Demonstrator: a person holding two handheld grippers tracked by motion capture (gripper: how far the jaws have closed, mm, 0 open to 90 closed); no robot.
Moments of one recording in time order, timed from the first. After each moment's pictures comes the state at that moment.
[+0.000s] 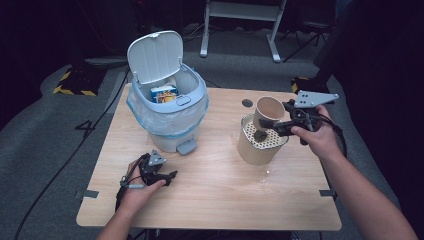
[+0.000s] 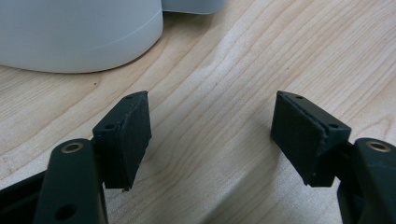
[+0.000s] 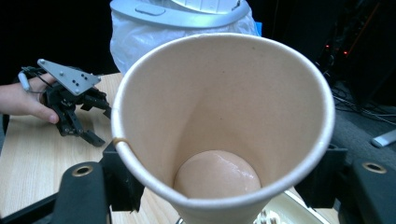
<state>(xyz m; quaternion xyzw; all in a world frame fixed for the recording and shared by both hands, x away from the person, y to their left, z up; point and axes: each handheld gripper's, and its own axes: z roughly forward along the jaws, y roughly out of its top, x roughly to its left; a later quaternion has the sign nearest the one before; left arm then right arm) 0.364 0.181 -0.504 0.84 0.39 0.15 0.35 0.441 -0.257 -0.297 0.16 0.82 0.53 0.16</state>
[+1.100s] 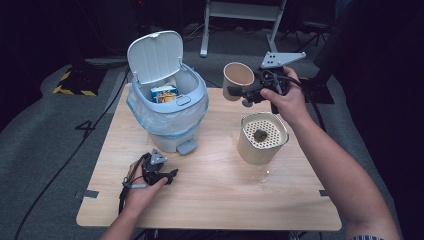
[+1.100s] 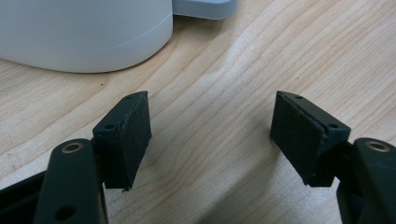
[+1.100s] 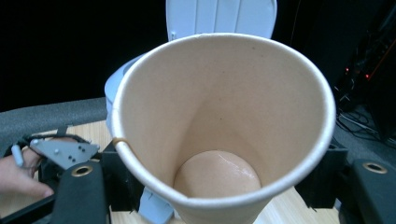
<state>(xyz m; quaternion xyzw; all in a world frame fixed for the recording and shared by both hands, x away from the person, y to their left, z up) 0.365 0.175 -0.503 0.83 0.41 0.16 0.35 0.494 -0.168 -0.237 0.13 0.81 0.55 0.14</state>
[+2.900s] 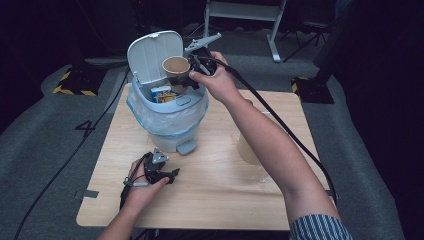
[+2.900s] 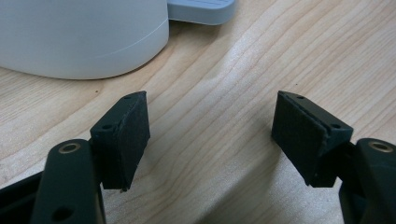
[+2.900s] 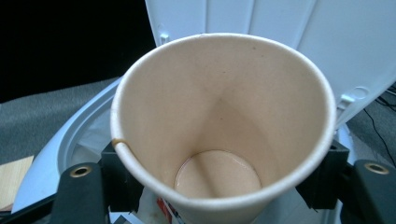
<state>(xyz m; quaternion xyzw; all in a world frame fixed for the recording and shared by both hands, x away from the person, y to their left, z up) 0.368 0.171 -0.504 0.83 0.41 0.16 0.35 0.557 -0.004 -0.253 0.16 0.86 0.48 0.09</state>
